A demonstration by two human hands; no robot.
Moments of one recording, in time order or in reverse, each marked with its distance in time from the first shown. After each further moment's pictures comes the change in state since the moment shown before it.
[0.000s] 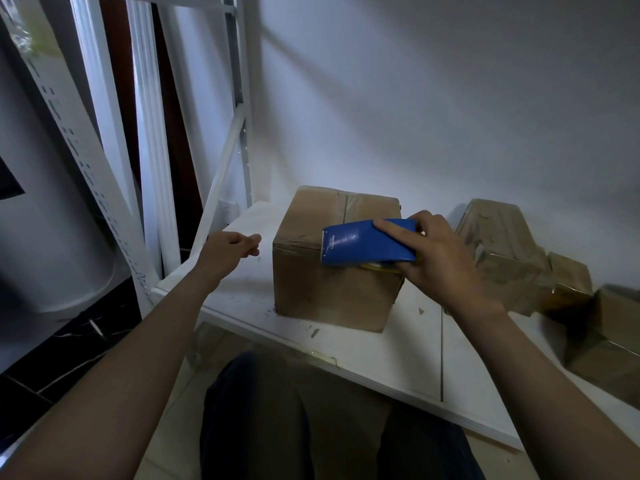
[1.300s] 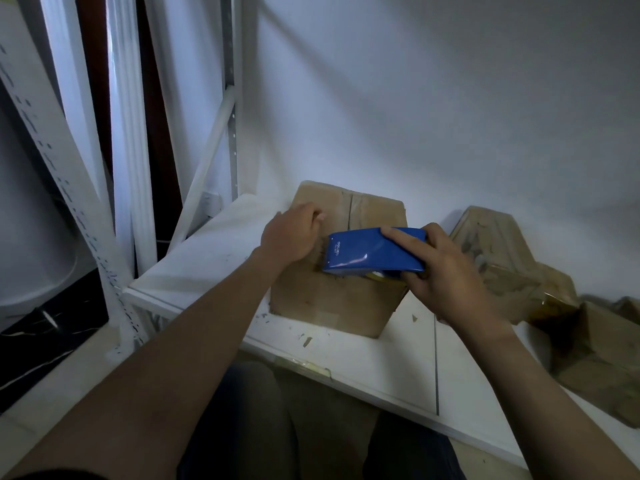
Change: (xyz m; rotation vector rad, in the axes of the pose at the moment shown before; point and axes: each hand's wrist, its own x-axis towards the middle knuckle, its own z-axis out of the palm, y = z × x) left_hand 0.053 0.051 0.093 0.462 -0.070 0.471; right_hand 0.006 -0.010 0.006 0.052 -0.078 0.107
